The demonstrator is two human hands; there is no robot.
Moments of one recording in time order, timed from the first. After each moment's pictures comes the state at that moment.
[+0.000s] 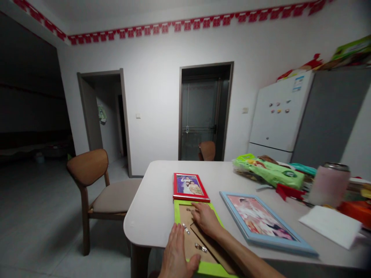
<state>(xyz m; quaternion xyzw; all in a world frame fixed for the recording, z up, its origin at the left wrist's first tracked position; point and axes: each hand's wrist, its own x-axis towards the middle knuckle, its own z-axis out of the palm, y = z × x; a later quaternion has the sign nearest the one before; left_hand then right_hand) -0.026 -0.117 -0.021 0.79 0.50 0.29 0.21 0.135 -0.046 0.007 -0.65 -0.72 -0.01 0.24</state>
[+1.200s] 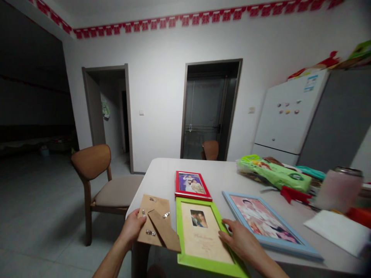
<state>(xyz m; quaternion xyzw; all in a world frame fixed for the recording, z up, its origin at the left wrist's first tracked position) -0.141 -0.049 -0.012 0.58 0.57 0.42 0.41 0.192 -0.103 0.004 -0.72 -0.67 0.06 0.18</state>
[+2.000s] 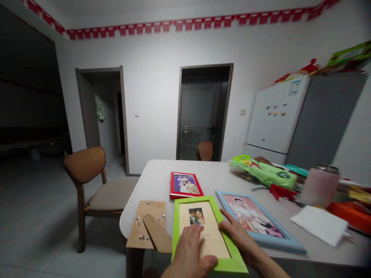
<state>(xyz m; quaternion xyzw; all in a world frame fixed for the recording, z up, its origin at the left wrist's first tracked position) 0.010 -0.129 0.010 0.80 0.38 0.35 0.29 0.180 -0.117 0.028 -0.64 -0.47 0.43 0.44</state>
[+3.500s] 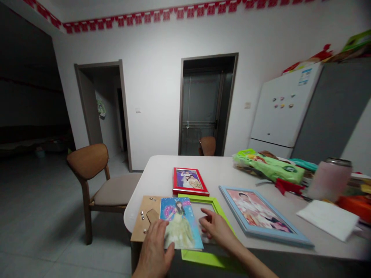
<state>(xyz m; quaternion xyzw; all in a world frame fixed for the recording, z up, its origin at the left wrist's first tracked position) -0.078 -0.129 -0.005 0.78 0.49 0.36 0.12 0.138 -0.095 0.008 -0.65 -0.57 0.32 0.39</state>
